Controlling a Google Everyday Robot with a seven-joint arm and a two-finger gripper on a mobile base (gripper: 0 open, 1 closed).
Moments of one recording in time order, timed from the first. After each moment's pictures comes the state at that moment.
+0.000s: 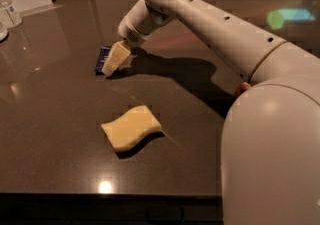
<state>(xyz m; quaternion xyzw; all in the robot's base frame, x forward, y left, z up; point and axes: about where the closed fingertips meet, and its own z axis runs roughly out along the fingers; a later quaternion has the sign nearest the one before) 0.707 0.130 0.835 -0.61 0.71 0.18 0.31</state>
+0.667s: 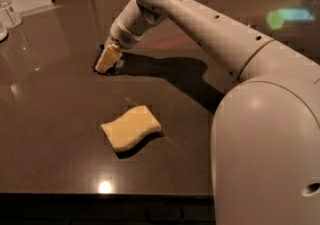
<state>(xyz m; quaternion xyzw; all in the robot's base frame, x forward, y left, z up) 0.692 0.155 0.830 -0.63 0.69 0.21 0.29</state>
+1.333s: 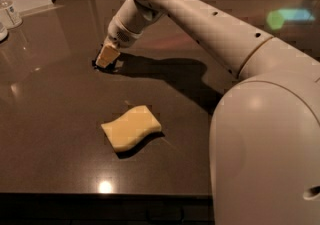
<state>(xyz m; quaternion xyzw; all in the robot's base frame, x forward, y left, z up) 0.686 0.153 0.838 -0.63 0.70 0.20 0.28</state>
